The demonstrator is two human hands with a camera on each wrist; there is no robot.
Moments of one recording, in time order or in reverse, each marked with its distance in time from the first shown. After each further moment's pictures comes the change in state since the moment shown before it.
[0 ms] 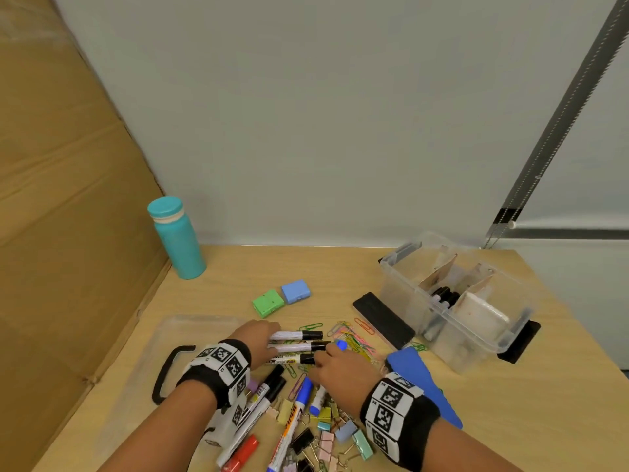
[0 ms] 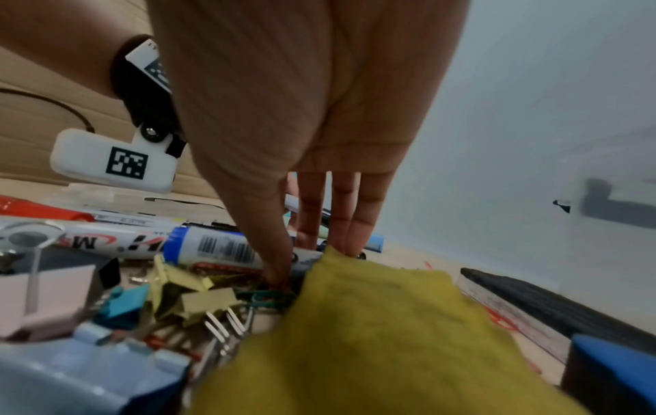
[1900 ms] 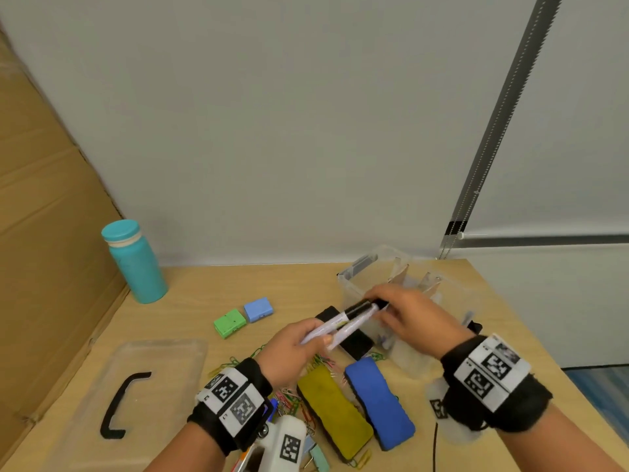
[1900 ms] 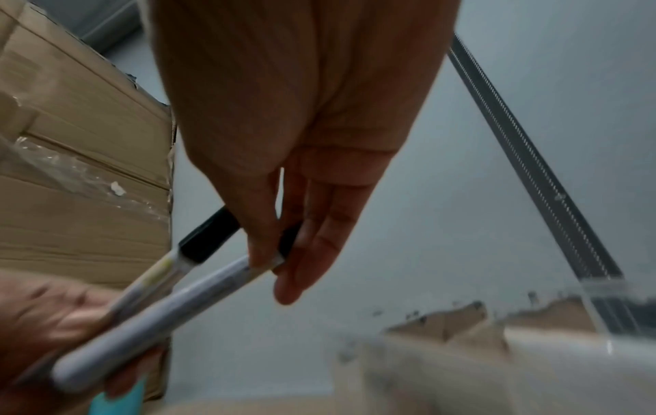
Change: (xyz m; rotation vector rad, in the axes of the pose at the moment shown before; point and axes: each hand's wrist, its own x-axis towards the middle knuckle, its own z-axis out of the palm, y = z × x) left_hand -0.030 0.140 -0.033 -0.808 0.145 0.353; right_hand -0.120 0.121 -0.077 0.505 0.498 0.298
